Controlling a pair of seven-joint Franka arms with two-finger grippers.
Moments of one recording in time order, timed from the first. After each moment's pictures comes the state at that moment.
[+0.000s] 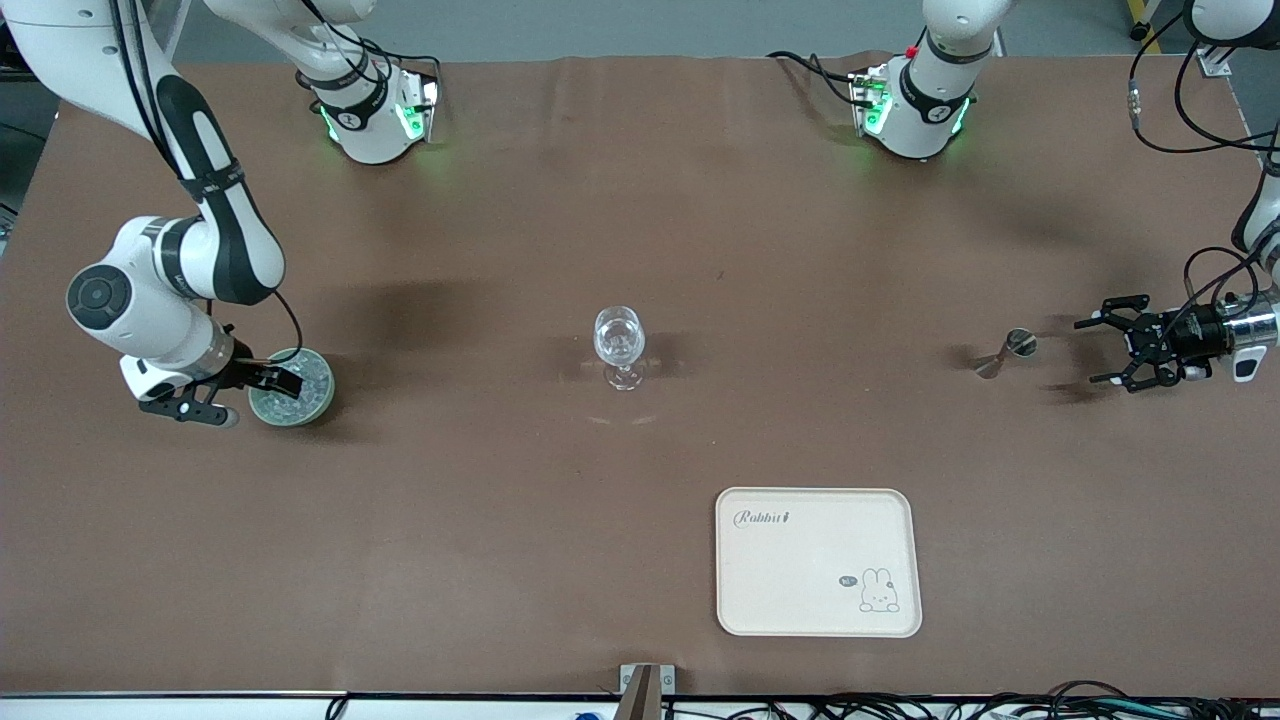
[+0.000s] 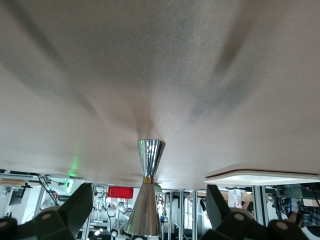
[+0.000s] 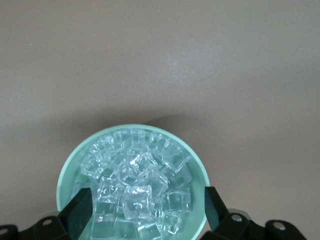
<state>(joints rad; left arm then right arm) 0.72 0.74 -0.03 -1.71 -0.76 1.63 -0.60 -0.02 0.31 -0.10 -2.20 -0.02 2.51 0.08</state>
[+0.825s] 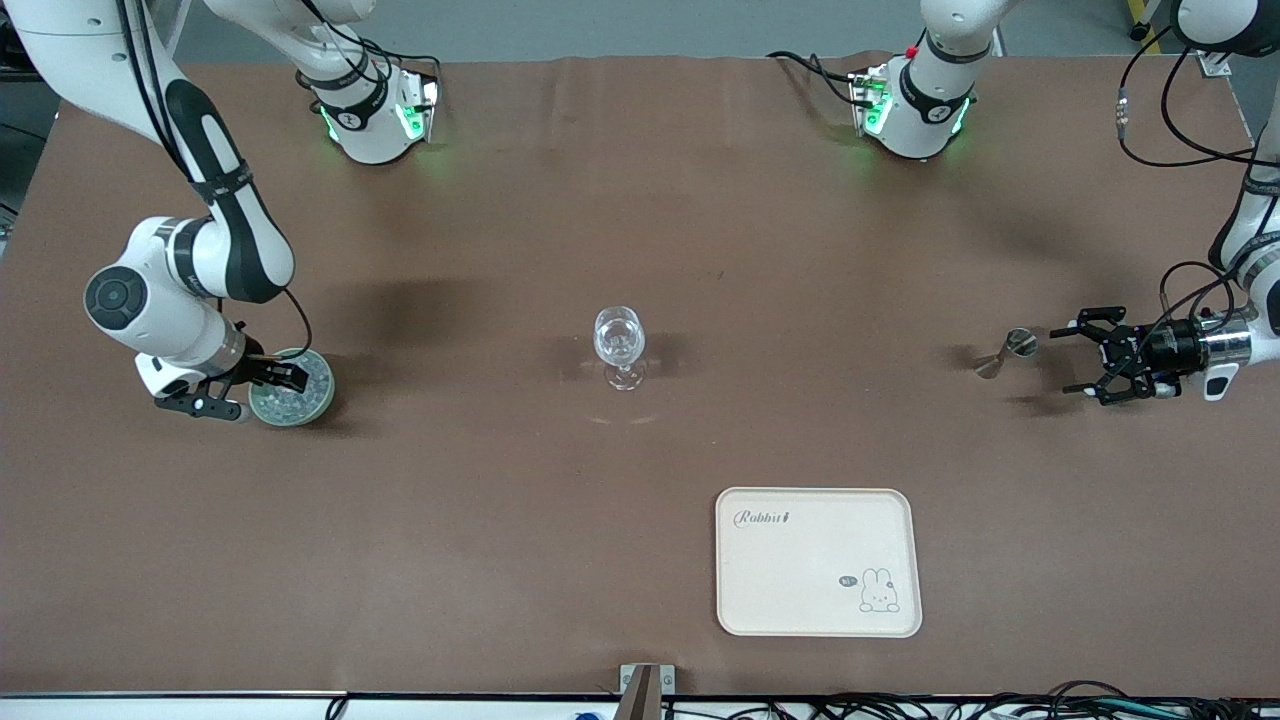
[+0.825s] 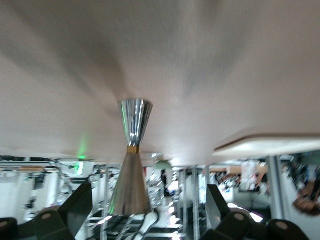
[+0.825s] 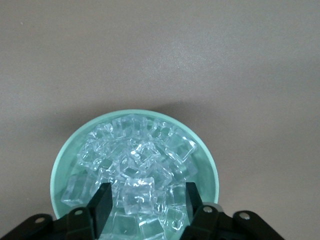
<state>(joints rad) 0.66 0.74 -0.06 -1.71 -0.82 1.54 -0.52 -0.02 0.32 -0.09 -2.22 -0.02 2.52 0.08</state>
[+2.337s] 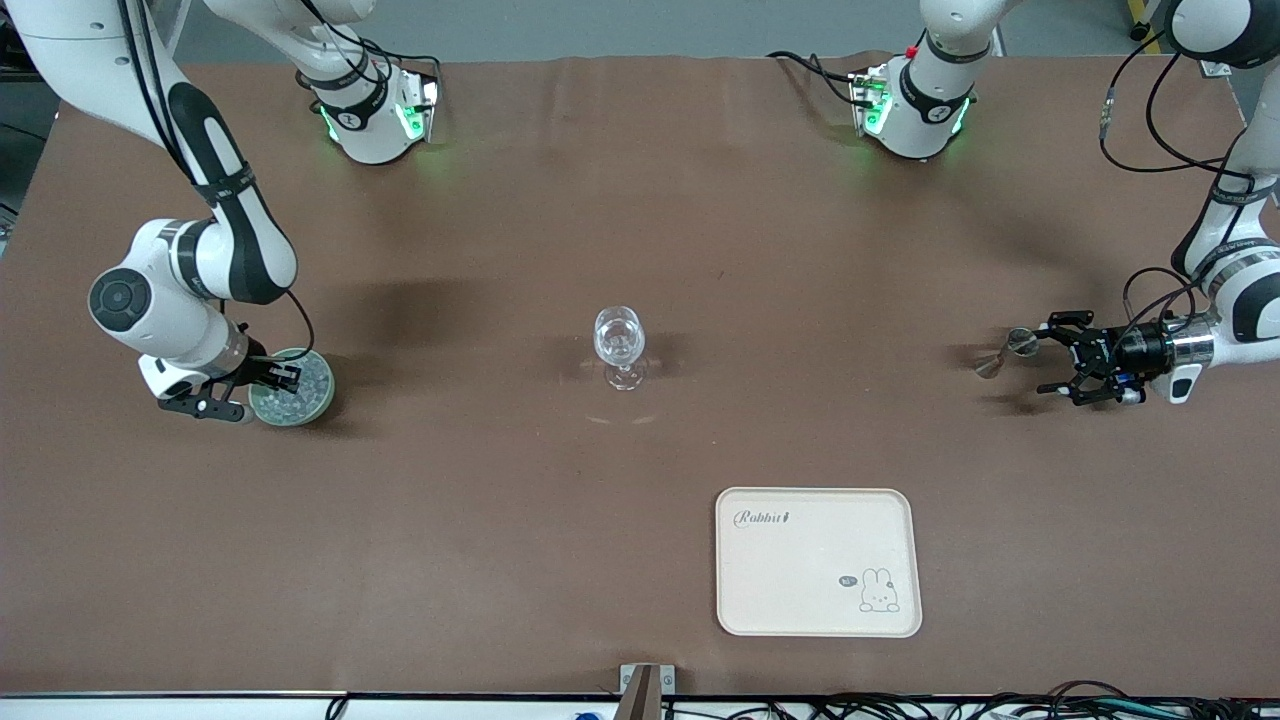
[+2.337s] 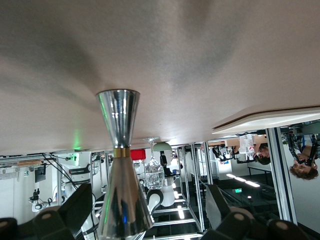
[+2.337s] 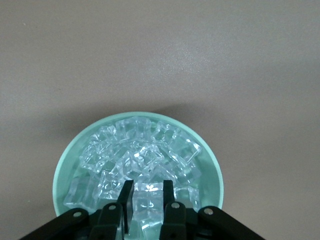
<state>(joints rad) 0.65 0.77 -0.07 -1.77 -0.92 1.55 -0.41 -0.02 0.33 -0.09 -2.21 -0.02 2.52 0.08</state>
